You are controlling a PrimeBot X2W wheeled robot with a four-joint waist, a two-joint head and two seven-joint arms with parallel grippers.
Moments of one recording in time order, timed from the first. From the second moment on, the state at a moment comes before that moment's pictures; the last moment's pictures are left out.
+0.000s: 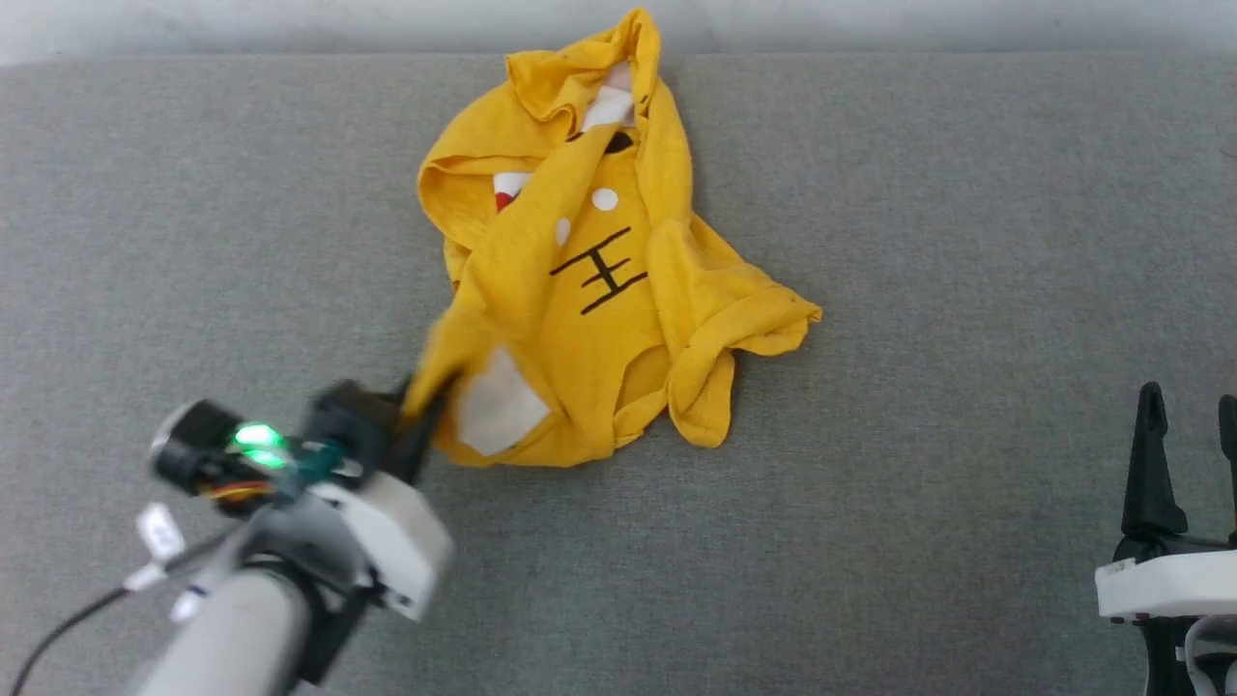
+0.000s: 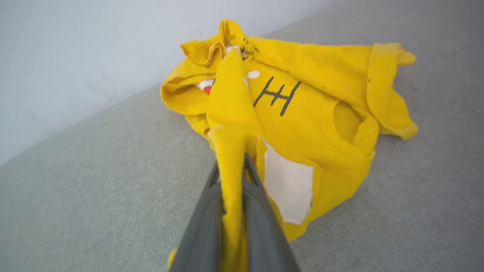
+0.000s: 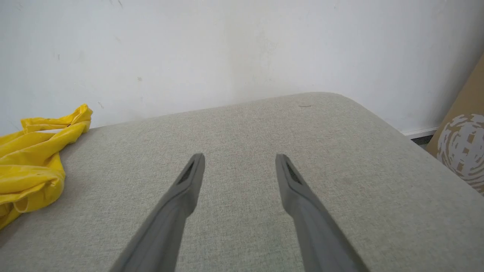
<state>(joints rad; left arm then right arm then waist) -0.21 0.46 -0.33 -0.11 -0.23 -0.08 0.24 -0.02 -0.05 -0.28 0.07 0.21 0.13 -0.23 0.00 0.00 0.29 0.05</state>
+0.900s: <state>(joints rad) -0.34 0.39 -0.77 -0.12 -0.45 -0.03 0.29 -0.04 -0.05 -0.27 0.08 0.21 0.13 -0.23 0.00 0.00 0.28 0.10</state>
